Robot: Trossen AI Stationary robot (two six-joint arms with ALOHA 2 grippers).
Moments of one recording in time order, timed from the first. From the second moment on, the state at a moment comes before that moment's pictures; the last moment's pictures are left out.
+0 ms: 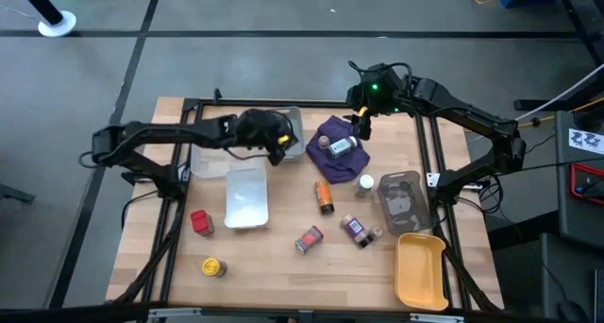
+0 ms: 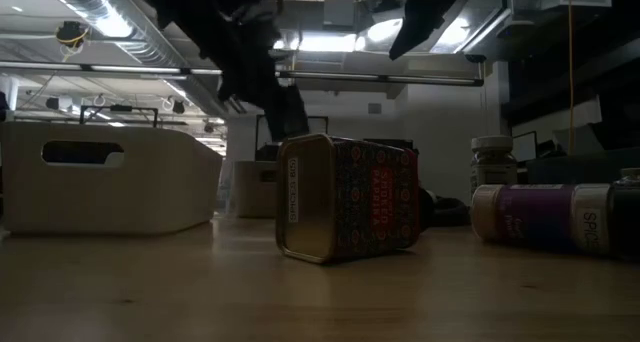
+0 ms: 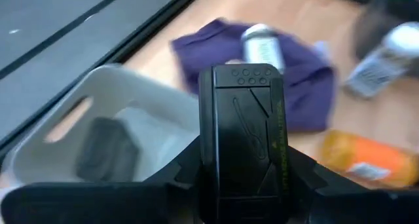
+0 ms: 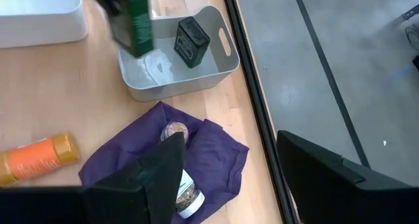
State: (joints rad) left arm 0.30 1.38 0.94 -0.24 -0.17 -0.20; right arm -0.43 1.45 1.56 -0.89 0.03 -0.35
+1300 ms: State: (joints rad) left arm 0.39 1.66 0.94 -0.30 -0.17 -0.16; right arm -0.43 1.45 1.56 -0.89 0.03 -0.28
